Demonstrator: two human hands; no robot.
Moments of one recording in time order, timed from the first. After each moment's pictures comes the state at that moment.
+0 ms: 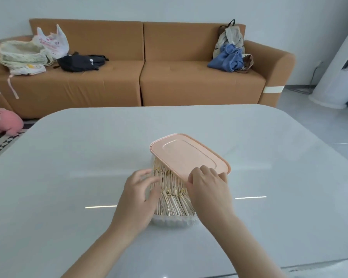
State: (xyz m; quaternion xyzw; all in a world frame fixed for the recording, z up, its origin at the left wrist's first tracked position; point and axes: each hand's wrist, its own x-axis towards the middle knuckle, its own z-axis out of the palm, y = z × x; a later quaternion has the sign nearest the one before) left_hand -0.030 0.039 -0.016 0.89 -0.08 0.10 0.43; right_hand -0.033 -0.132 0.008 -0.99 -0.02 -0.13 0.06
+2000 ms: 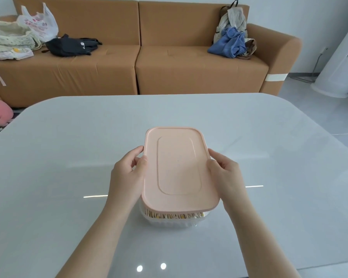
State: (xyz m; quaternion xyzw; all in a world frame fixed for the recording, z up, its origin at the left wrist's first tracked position) left_hand 0.010 0.029 0.003 0.81 0.06 0.09 0.58; right_hand -0.006 -0.166 0.008 -0.77 0.15 -0.05 0.62
